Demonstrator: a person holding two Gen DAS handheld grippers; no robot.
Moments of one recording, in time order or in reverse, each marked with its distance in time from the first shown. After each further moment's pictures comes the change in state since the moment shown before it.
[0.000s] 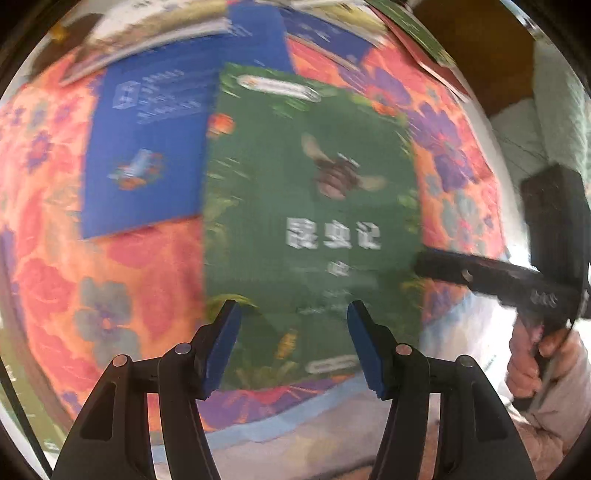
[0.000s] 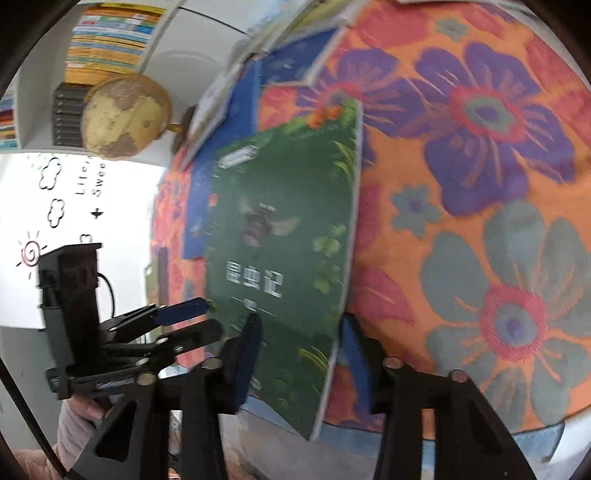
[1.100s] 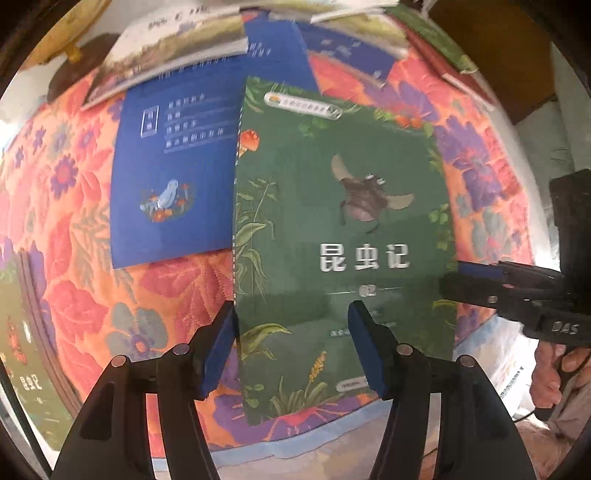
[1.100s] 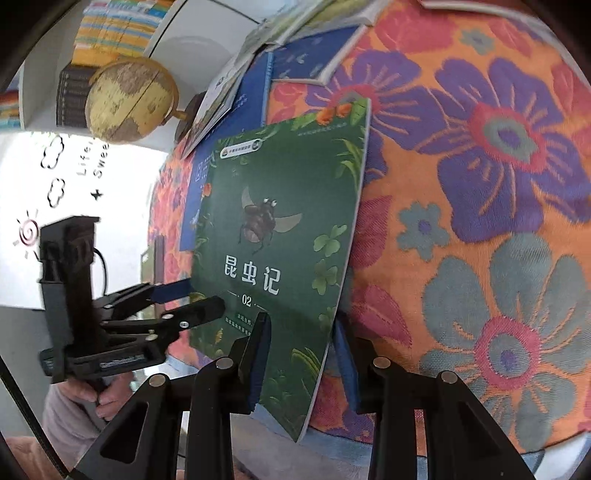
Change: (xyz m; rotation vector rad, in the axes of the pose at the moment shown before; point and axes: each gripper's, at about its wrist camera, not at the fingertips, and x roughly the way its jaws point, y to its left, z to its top) left arm -0.019 -0.012 0.017 -0.003 -0.070 0.135; right arm -0.002 0.017 0.007 -0.136 0.015 -0.049
